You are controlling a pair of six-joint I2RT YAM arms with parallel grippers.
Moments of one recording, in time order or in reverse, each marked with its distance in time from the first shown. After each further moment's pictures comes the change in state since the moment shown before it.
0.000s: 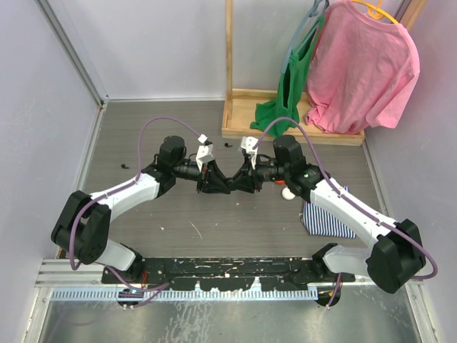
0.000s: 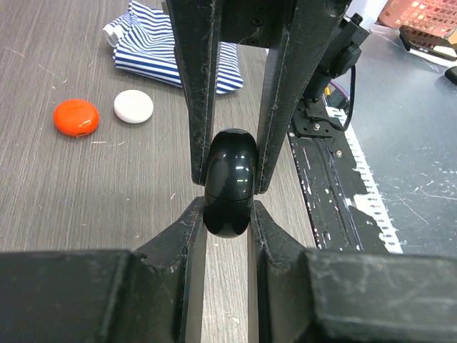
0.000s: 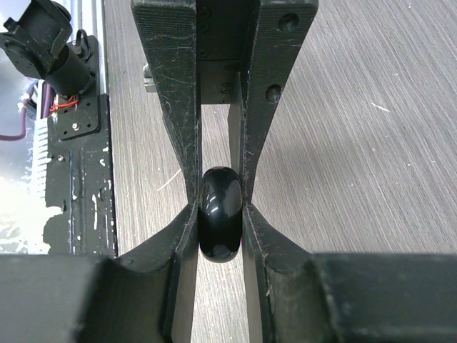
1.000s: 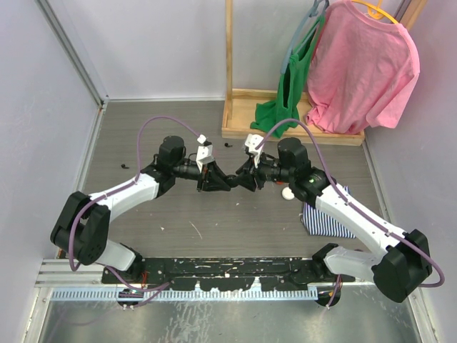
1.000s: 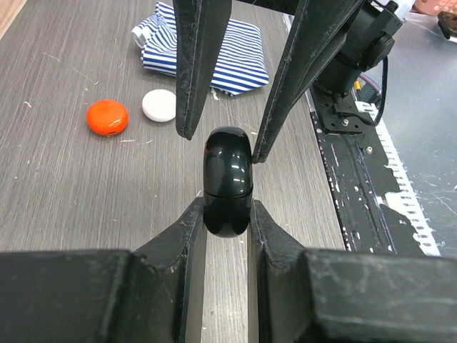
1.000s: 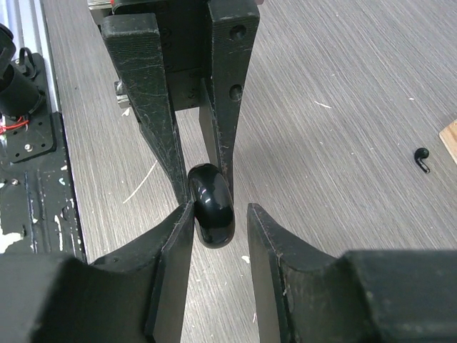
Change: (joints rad) left arm 0.001 -0.007 -0.002 -0.005 -0.051 0.081; right arm 0.010 -0.081 -0.018 0.008 0.182 0.013
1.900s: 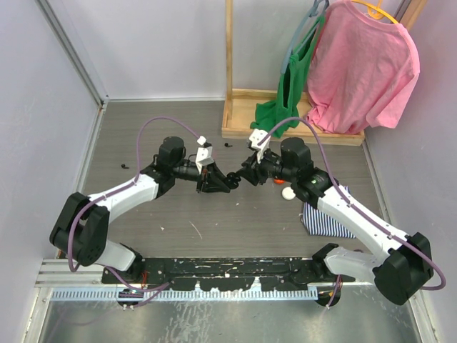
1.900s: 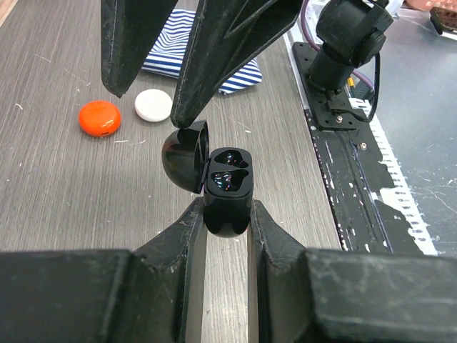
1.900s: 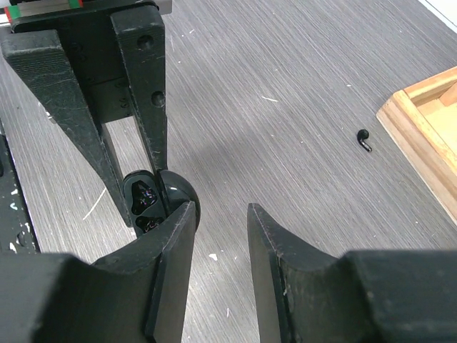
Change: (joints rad) left arm 0.000 -0.008 -0.005 -0.014 0.012 0.017; right arm -0.003 -0.021 -0.004 0.019 0.152 0.019
